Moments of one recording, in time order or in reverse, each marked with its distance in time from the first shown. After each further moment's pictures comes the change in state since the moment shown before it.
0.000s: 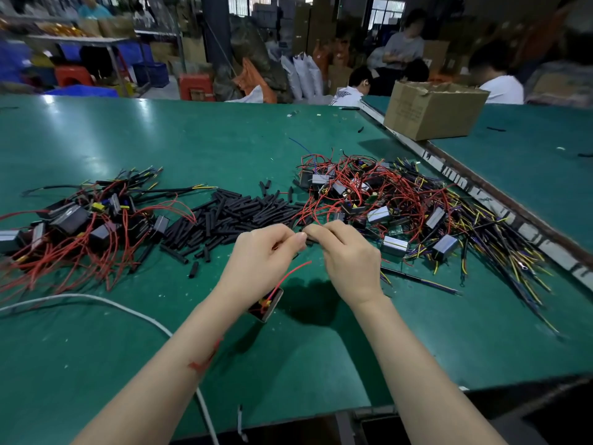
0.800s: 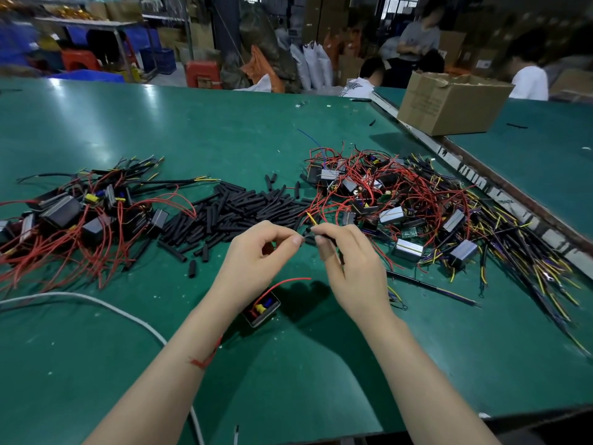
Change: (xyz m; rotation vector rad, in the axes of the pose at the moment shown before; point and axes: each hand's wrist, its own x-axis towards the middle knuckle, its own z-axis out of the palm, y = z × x) left_hand 0.007 -0.027 0.004 -0.174 0.069 0.010; right_hand -0.005 -0.009 -0.004 0.387 -0.100 0.185
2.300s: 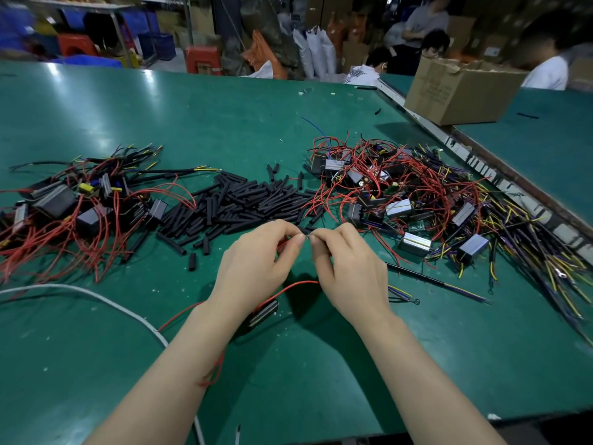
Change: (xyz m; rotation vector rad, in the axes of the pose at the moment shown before) left_hand -0.006 -0.009 0.006 0.423 0.006 0.085; right_hand -0.007 -0.004 0.012 -0.302 -0.028 0.020
